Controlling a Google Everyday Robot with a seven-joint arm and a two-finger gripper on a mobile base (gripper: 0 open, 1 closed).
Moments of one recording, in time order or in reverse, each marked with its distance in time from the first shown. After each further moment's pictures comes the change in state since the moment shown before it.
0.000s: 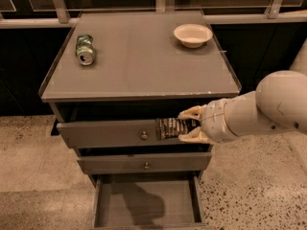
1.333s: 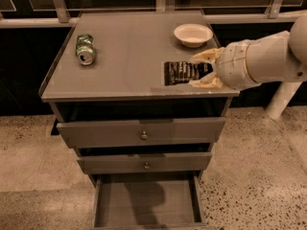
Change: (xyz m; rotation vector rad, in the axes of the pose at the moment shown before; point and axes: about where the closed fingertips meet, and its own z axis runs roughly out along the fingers) arm -0.028 -0.119 -0.077 0.233 -0.013 -0.140
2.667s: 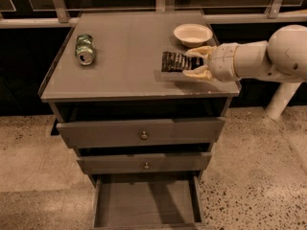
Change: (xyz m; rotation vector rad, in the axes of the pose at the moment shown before) arm 0.053 -0.047 0.077 0.086 -0.160 0.084
